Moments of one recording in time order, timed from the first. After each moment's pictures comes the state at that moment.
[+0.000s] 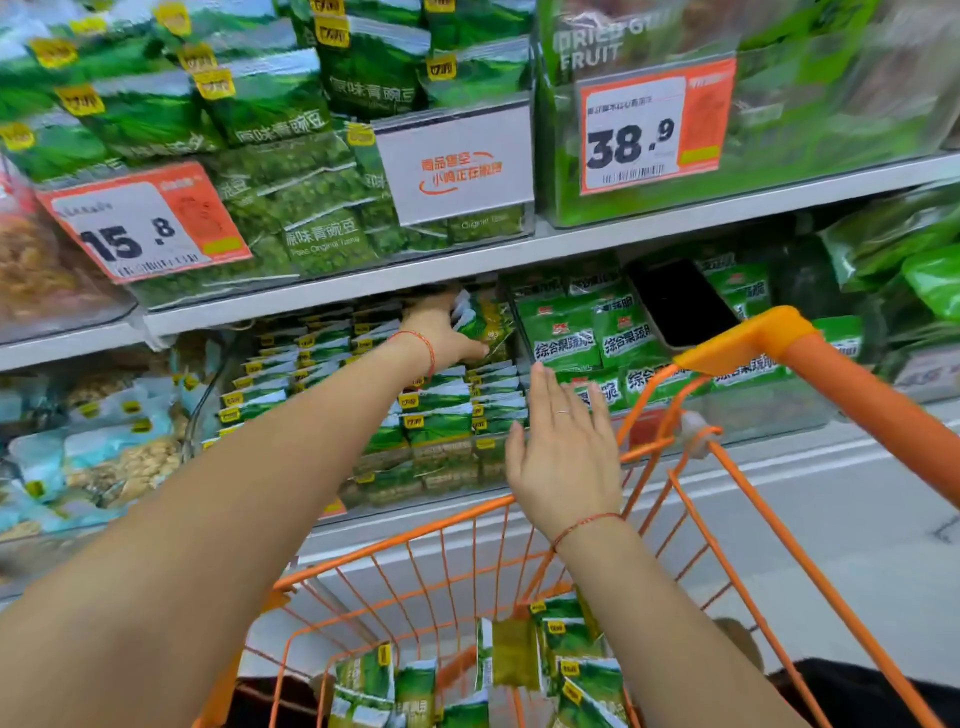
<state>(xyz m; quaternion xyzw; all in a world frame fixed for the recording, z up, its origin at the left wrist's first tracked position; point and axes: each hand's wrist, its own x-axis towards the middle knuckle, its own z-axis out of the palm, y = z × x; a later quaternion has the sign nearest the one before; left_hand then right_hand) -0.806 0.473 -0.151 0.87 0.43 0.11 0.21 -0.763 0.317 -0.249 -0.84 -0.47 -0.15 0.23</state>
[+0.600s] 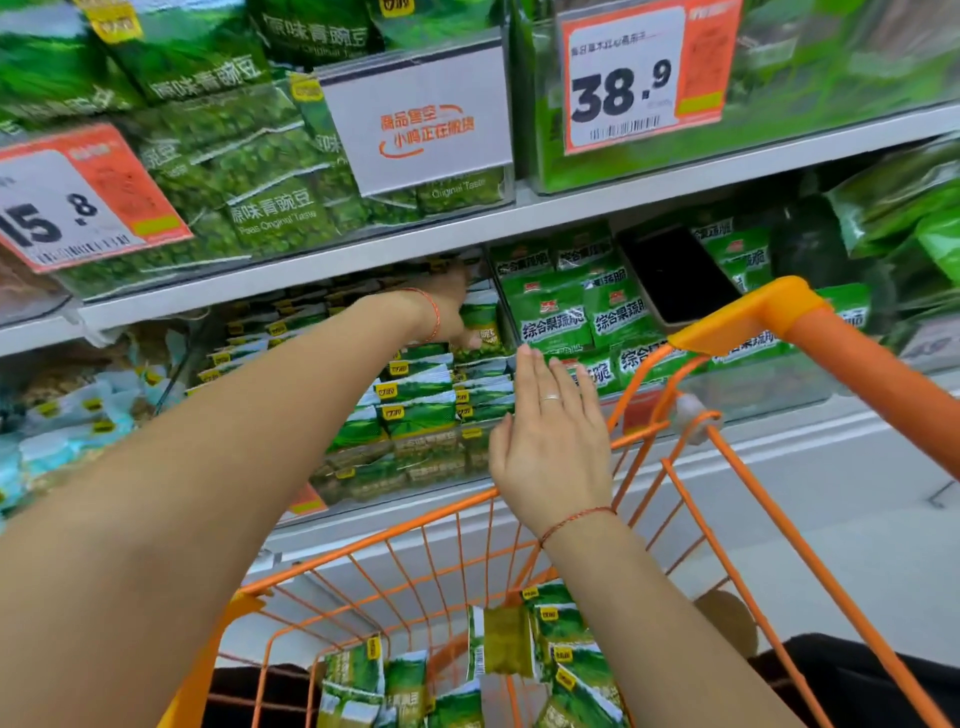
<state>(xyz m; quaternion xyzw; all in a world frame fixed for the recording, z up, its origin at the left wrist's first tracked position) -0.776 0.497 -0.152 0.91 0.39 -0.13 0.04 -0.764 0.320 -0.250 -0.83 -0.46 -0.16 0.25</state>
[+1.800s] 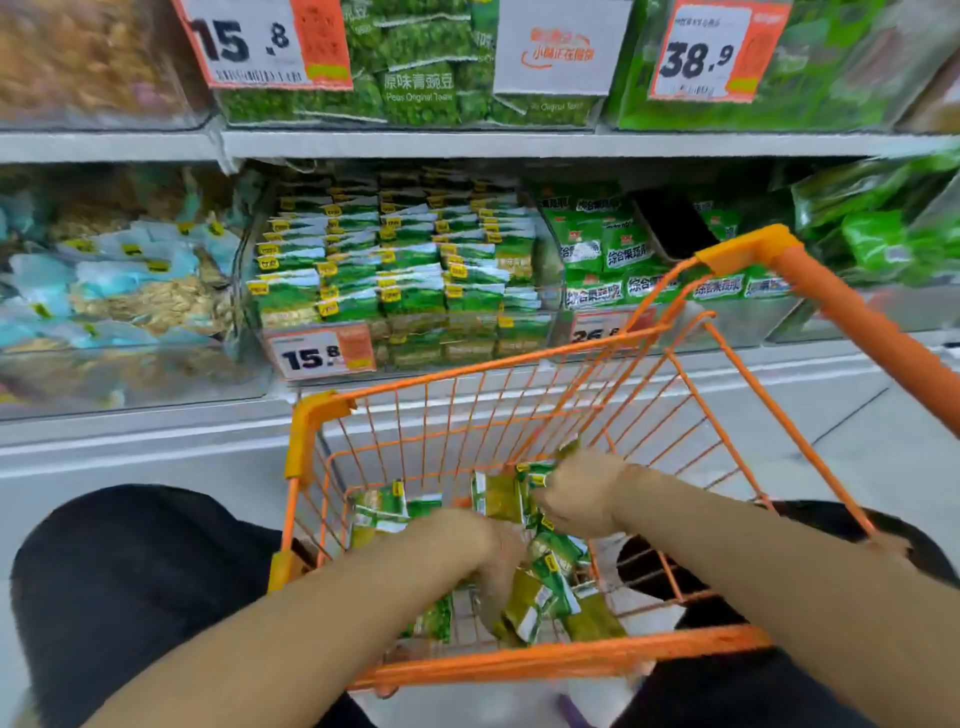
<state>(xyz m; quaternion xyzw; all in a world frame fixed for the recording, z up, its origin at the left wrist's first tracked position) -0.940 0.279 -0.313 0.88 0.10 -0.44 0.13 -0.809 0.222 -0.284 -0.55 -0.78 0.07 -0.30</state>
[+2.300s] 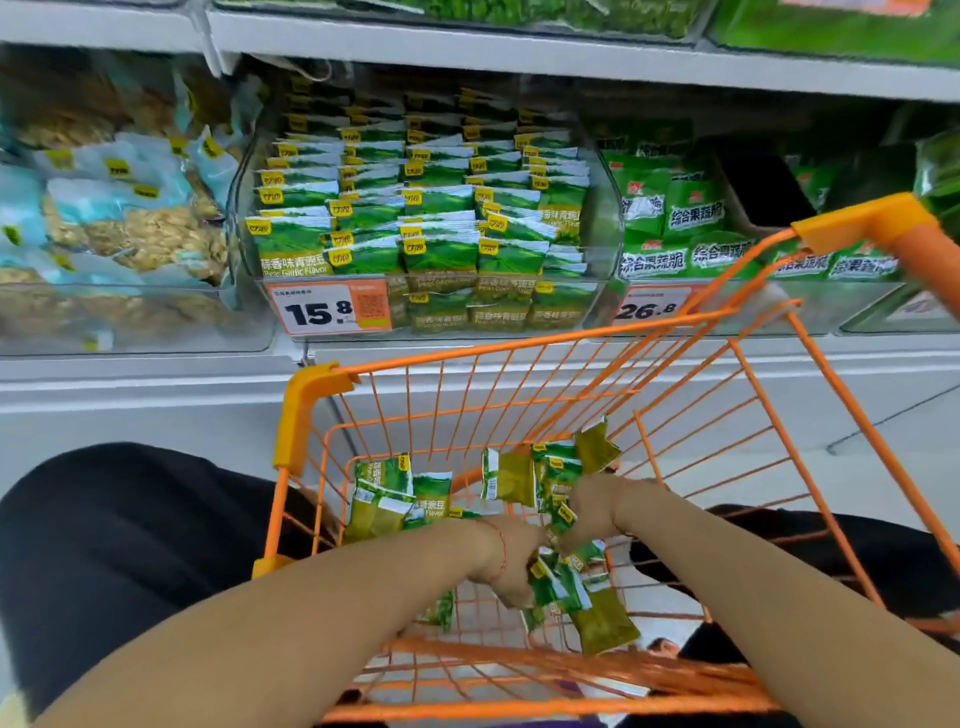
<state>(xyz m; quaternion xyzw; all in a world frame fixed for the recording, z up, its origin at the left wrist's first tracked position) -0.942 0.282 -0.356 0.87 0.14 -0.37 0.30 -0.790 0.237 -0.361 -0.70 -0.52 0.38 -0.29</state>
